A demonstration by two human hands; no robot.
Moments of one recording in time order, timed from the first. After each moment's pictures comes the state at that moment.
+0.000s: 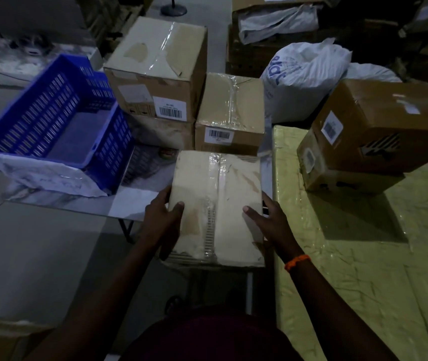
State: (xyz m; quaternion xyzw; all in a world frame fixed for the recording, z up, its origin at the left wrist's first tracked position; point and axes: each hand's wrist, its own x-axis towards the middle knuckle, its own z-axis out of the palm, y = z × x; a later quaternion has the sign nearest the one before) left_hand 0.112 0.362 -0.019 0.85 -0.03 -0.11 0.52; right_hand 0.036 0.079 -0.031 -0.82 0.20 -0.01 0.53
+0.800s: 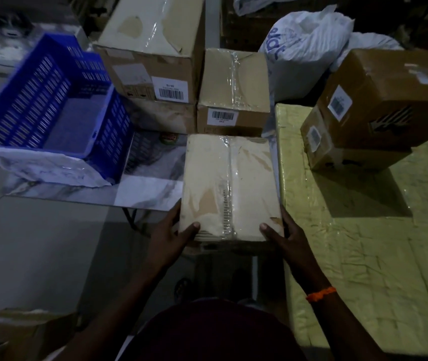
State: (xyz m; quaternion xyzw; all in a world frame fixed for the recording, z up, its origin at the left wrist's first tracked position) left_hand 0.049 0.391 -0.022 0.77 -0.04 -0.19 0.60; right_hand -0.048 0.115 -0.017 -0.74 0.24 -0.01 0.63
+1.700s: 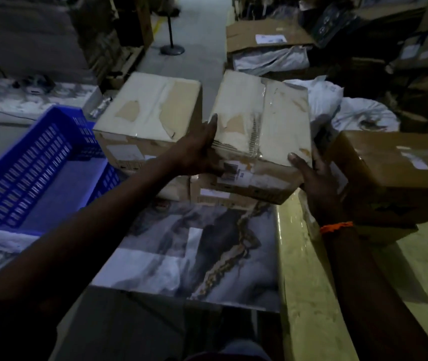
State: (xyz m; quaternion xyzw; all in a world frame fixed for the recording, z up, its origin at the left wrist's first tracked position) left_hand 0.370 0.238 0.137 0.89 -0.37 -0.06 0.26; right_hand 0.223 -0.026 0.105 -0.70 0.18 -0.19 0.66
